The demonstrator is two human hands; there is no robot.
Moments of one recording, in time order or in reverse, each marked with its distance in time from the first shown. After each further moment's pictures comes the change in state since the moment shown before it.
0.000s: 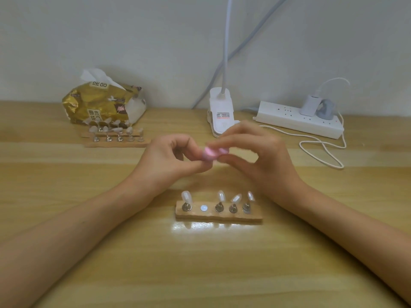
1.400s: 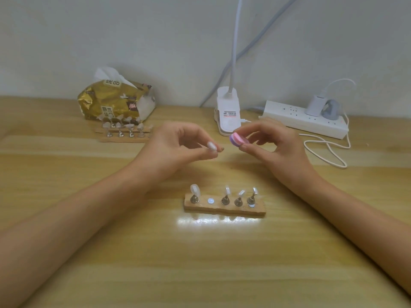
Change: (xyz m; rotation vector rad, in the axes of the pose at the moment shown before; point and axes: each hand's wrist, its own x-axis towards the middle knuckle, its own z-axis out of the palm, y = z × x) left_hand -0.002 0.021 -0.013 -0.031 -0.098 0.011; right_hand -0.002 0.015 -0.015 0.132 0.038 0.288
